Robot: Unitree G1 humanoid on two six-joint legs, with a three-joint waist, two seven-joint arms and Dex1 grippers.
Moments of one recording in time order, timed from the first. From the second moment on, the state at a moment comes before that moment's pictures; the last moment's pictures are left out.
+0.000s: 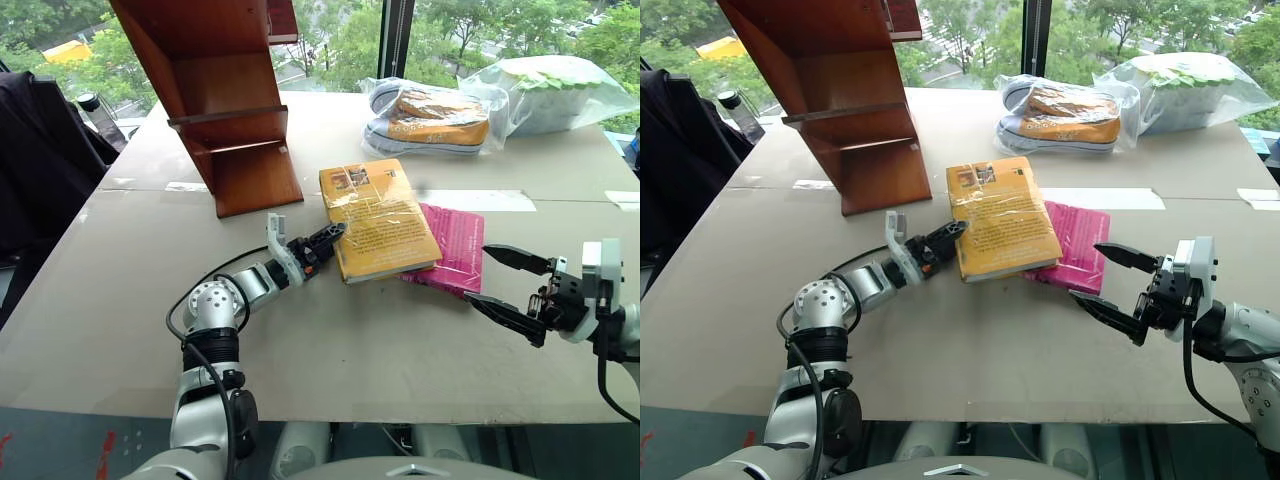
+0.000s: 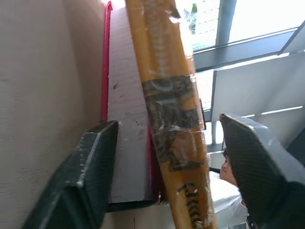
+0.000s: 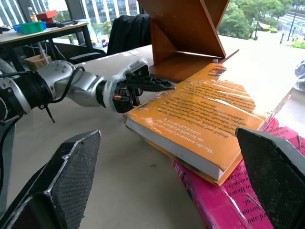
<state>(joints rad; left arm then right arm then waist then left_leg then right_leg) -0.51 0.18 0.38 0.35 -1.01 1.11 -0.46 0.13 -0.71 -0.29 -0.49 0.82 0.37 0.95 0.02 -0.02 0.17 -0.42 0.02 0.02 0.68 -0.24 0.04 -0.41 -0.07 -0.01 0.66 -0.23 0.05</state>
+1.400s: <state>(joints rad) -0.90 0.83 -0.29 -0.37 0.04 0.34 -0.41 -0.25 -0.66 -0.30 -0.37 0.98 0.52 0.85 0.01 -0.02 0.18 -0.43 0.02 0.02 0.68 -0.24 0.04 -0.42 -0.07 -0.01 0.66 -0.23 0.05</state>
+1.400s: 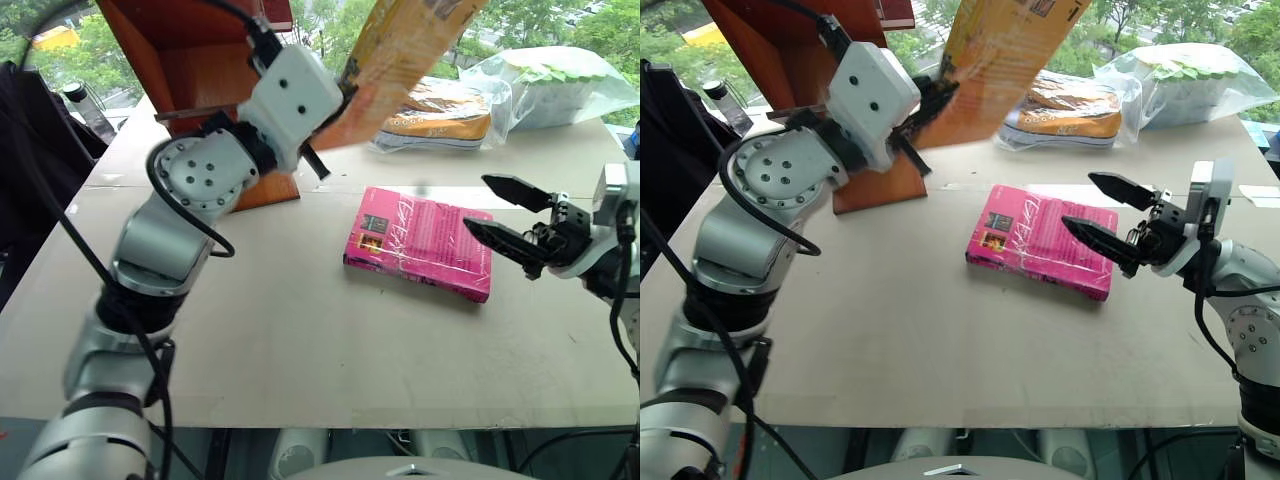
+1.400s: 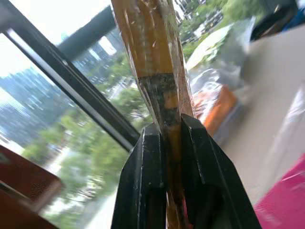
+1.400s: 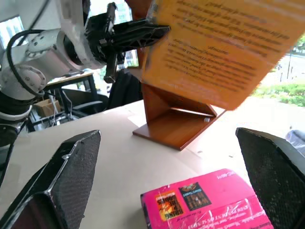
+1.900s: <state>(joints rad) -0.83 1.03 -0.27 -0.26 0.61 0.29 -0.54 -0.37 -0.63 -0.30 -0.25 1.03 0.53 0.89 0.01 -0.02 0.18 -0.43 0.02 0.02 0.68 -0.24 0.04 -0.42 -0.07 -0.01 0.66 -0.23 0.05</state>
